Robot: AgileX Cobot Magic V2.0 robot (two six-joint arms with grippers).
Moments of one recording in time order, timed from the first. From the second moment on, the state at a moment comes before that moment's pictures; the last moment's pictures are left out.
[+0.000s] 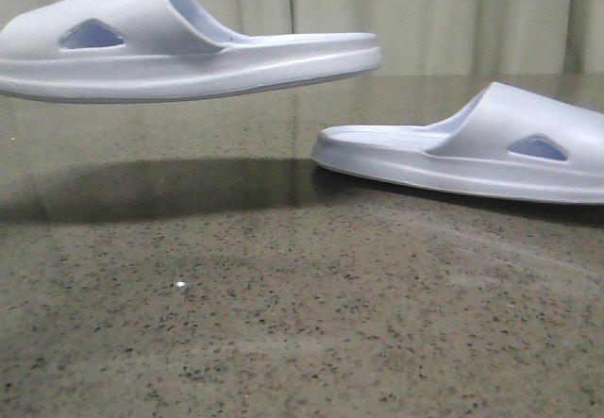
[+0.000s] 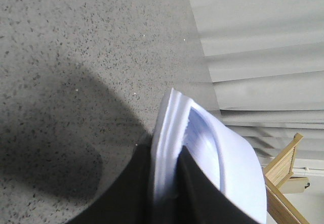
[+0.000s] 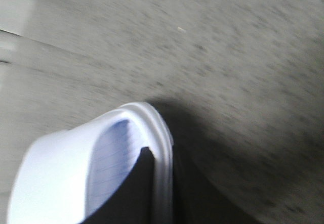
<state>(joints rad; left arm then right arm) -0.05 1.00 -0.42 -1.78 0.63 0.62 0.17 0.96 -0.38 -0.03 0.01 1.03</state>
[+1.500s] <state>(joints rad) -0.05 1.00 -0.42 -1.77 0.74 0.63 0.26 0.76 -0.80 -0.15 0.44 0.93</state>
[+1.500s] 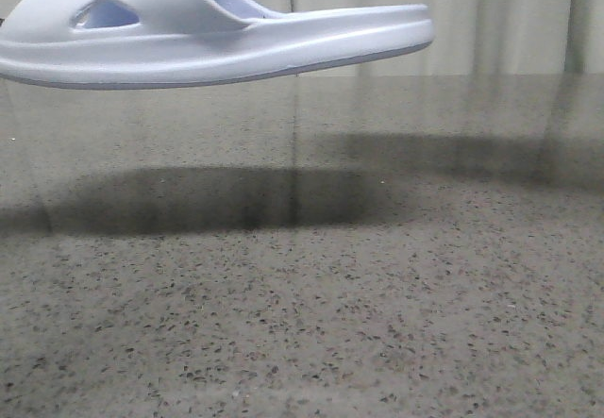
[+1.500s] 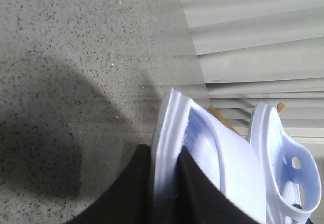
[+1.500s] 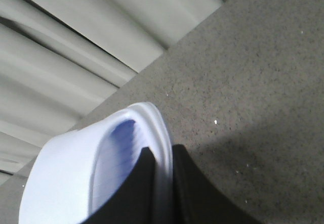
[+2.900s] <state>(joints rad) -0.05 1.00 -0.42 -1.71 0.93 0.66 0.27 0.64 -0.80 0.29 0.69 0.41</state>
